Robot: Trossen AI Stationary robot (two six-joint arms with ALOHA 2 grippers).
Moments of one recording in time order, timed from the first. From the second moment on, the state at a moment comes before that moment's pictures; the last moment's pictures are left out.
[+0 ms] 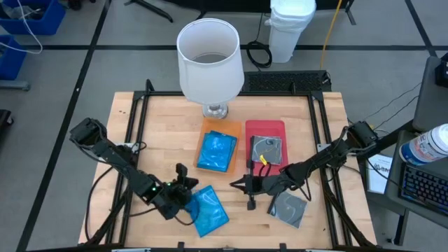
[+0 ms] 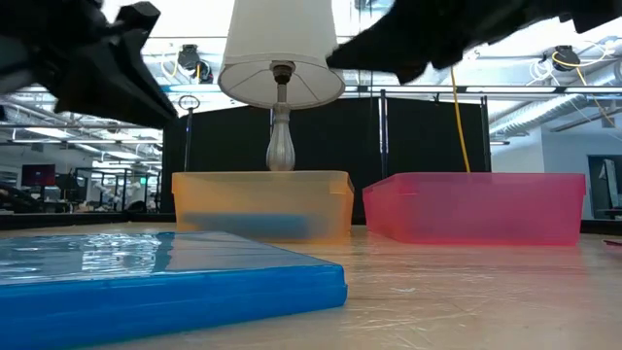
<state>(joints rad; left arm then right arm) -0.71 1.55 0.80 -0.24 -0.86 0.00 0.45 1.66 0.81 0.51 0.47 0.02</state>
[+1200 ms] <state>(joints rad) -0.22 1.68 1.10 -0.71 -0.16 0.13 0.58 1.55 0.81 0.29 0.55 -0.01</state>
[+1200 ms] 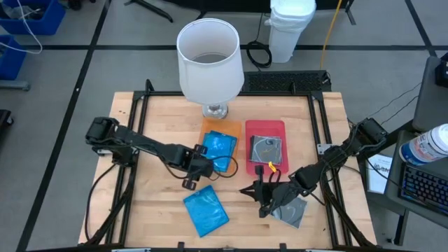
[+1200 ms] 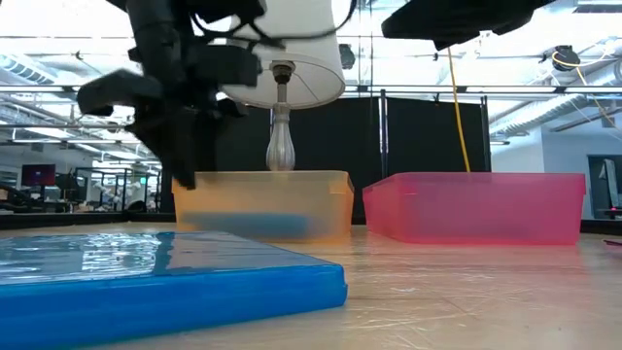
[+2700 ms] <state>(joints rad) -0.22 1.72 1.10 -0.73 -0.09 -0.29 0.58 1.55 0.81 0.30 0.55 0.02</state>
